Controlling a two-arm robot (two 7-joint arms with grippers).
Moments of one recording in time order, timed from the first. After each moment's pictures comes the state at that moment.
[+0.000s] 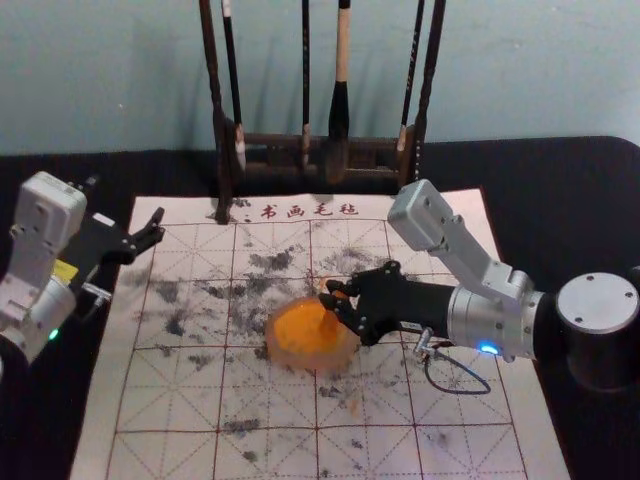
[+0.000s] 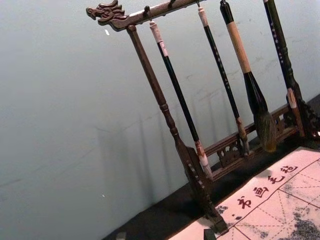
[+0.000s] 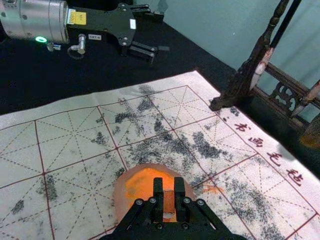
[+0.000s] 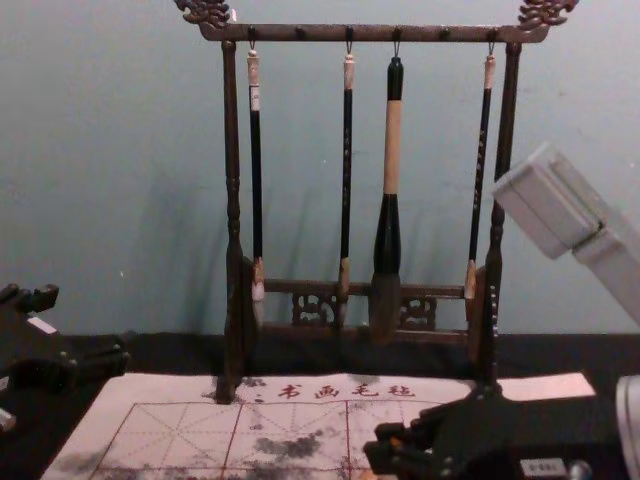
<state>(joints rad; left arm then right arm) -0.20 0.60 0.45 -1.41 -0.25 -0.12 0.03 0.32 0.49 -0.60 -1.54 0.26 0.26 0.56</state>
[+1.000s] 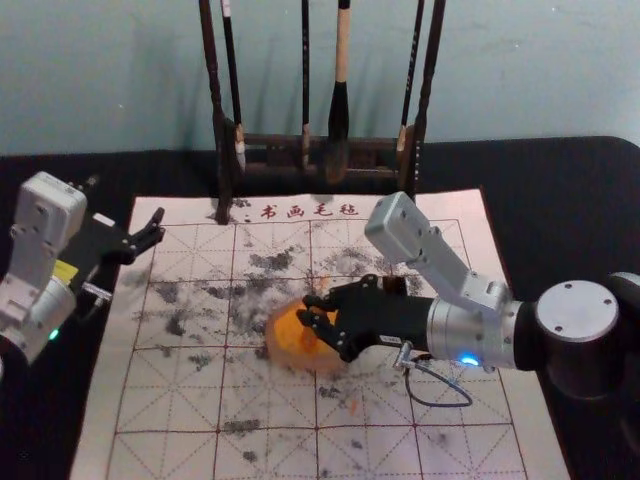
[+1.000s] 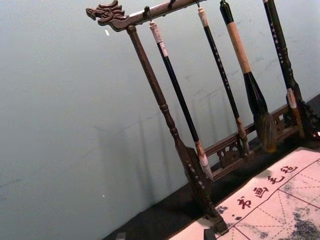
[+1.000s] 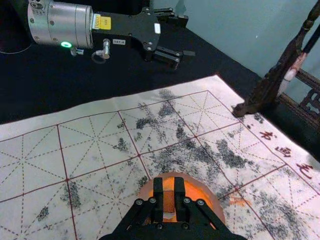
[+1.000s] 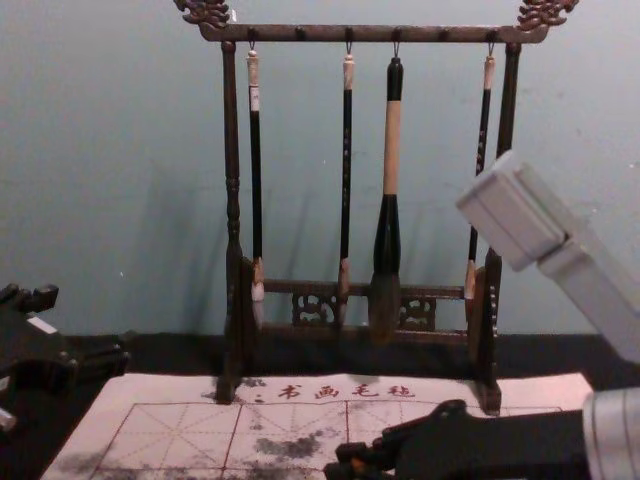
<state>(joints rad) -0.20 0.60 0.45 -1.41 -0.25 -0.12 0.03 0.32 0.48 -0.64 -1.55 0.26 0.27 0.58</state>
